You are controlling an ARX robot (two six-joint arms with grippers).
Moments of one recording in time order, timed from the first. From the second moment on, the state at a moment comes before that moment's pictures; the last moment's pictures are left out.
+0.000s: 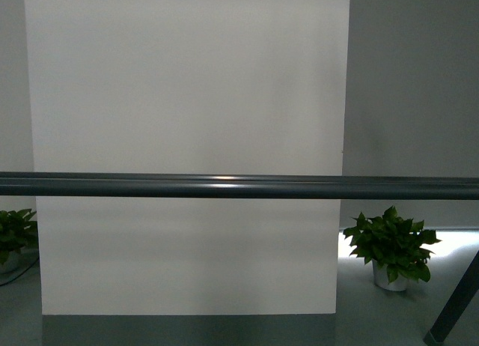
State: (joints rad) left arm 0.00 0.00 0.02 0.00 0.00 -0.01; right arm 0.00 0.00 0.01 0.00 0.00 0.00
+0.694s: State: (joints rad) left arm 0.00 0.00 0.02 0.00 0.00 -0.01; right arm 0.00 0.00 0.01 0.00 0.00 0.00
